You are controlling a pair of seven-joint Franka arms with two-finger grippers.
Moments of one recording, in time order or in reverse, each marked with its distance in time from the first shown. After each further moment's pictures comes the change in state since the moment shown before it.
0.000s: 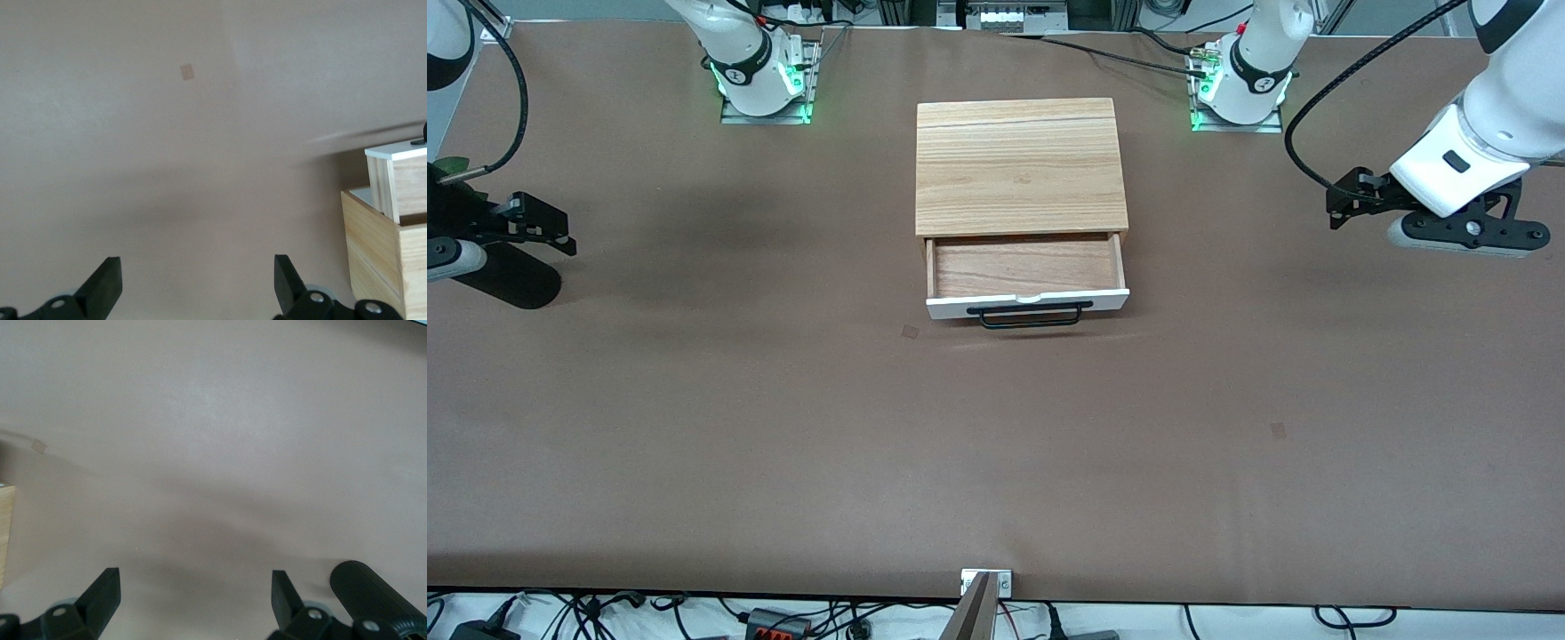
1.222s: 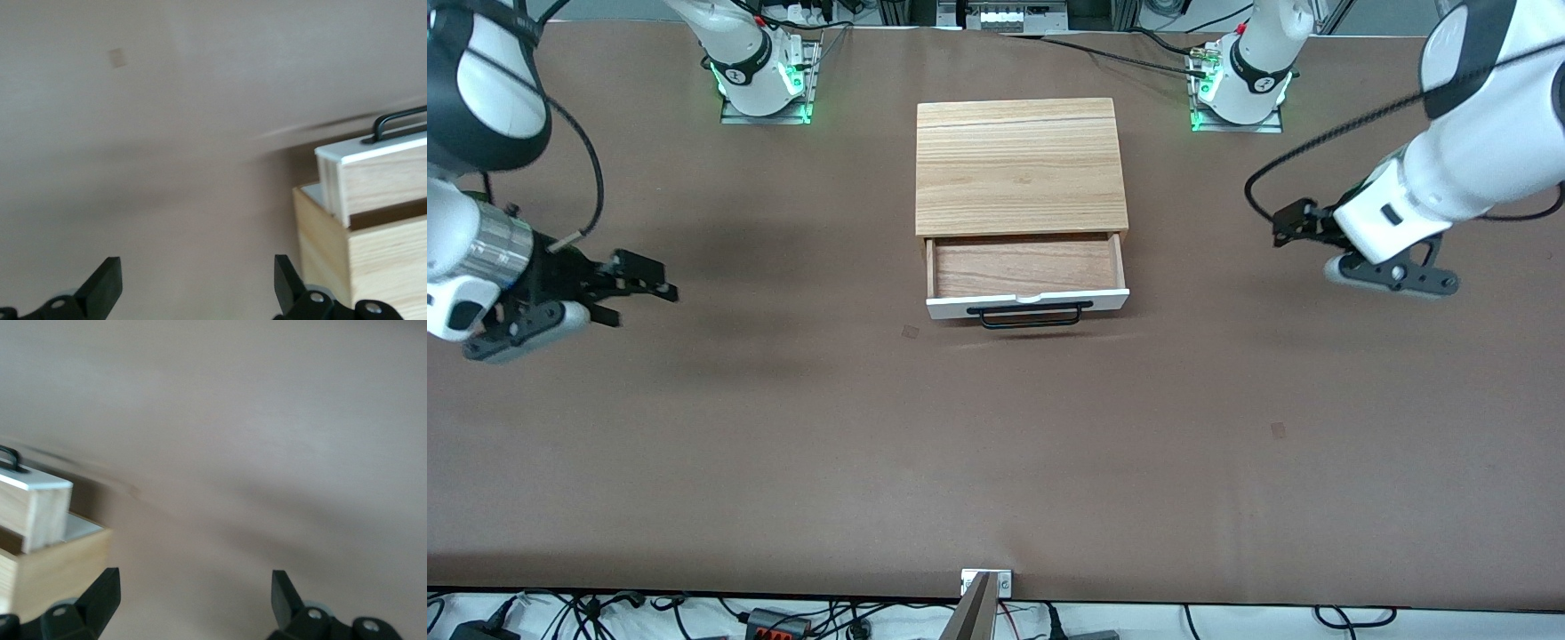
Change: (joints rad) left arm -0.009 0.126 -0.011 -0.002 -0.169 0.072 0.002; right arm 0.066 0.180 0.011 -0.003 0.320 0.144 -0.001
